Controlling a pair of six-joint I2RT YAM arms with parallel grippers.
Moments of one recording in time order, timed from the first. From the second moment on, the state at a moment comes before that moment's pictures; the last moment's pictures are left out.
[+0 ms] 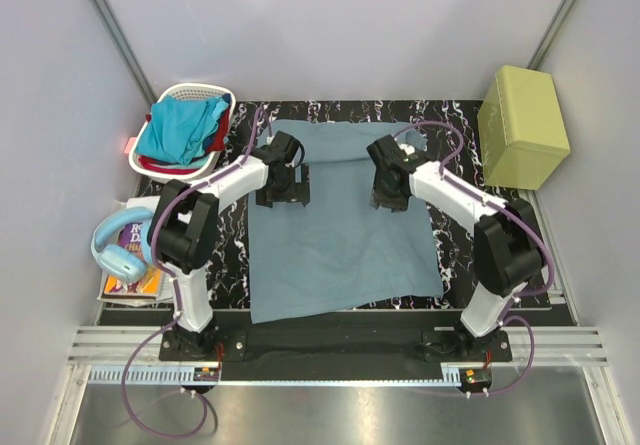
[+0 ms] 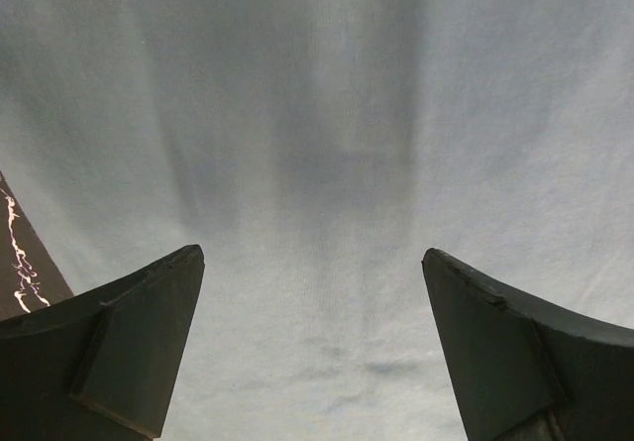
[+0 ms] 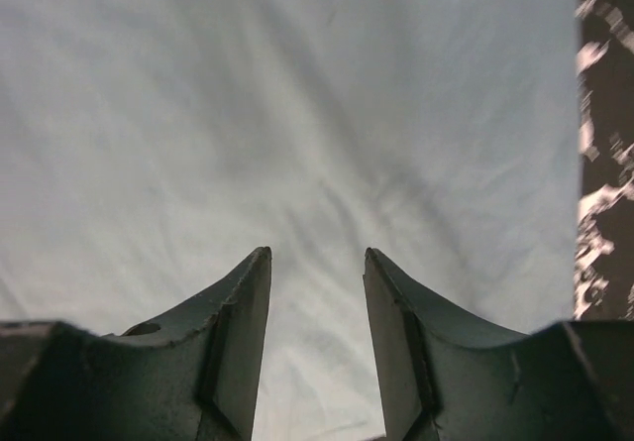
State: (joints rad) left arm -0.46 1.91 1.39 -0.65 -0.07 -0.47; right arm 0.49 1.76 1.35 -0.76 0.23 0.66
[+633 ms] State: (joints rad) left arm -0.49 1.87 1.25 -0.58 -0.03 -0.47; right arm 0.52 1.79 1.23 -0.73 0.25 0.71
